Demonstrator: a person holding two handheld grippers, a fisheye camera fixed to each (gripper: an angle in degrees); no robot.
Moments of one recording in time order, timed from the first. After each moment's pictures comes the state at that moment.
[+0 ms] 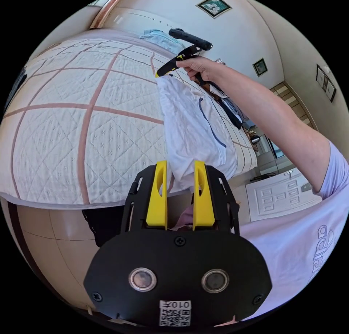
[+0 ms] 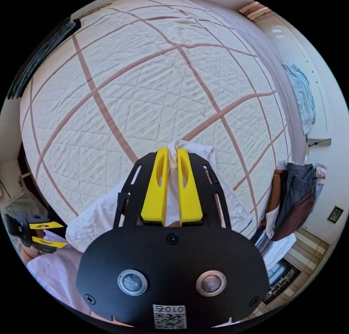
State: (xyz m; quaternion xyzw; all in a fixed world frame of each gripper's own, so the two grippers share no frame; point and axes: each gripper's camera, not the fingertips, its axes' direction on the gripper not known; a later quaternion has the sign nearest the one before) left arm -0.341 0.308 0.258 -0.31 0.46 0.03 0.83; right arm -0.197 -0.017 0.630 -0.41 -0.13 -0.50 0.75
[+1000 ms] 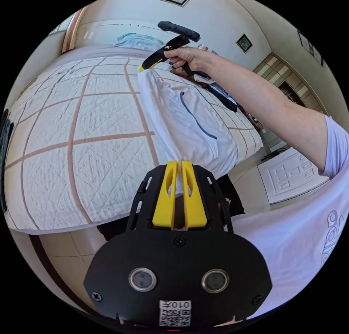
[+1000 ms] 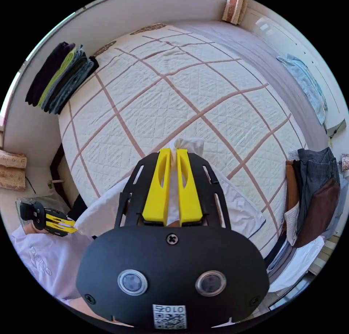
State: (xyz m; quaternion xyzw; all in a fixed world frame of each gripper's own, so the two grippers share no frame) left arm -0.285 0.294 0.181 -0.24 0.45 0.16 0.84; right arm -0.014 -0.073 0.646 -0.39 -0.30 -0.41 0.77
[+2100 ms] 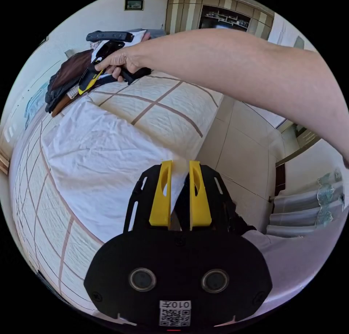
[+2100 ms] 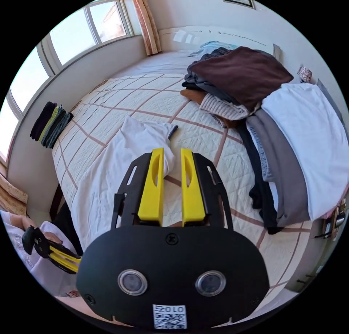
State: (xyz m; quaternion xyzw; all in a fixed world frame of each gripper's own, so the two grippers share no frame) left arm 0.056 0.381 0.044 -0.18 0.51 0.45 0.71; right arm 0.478 0.061 0.664 -0.28 -0.27 -0.19 0.90
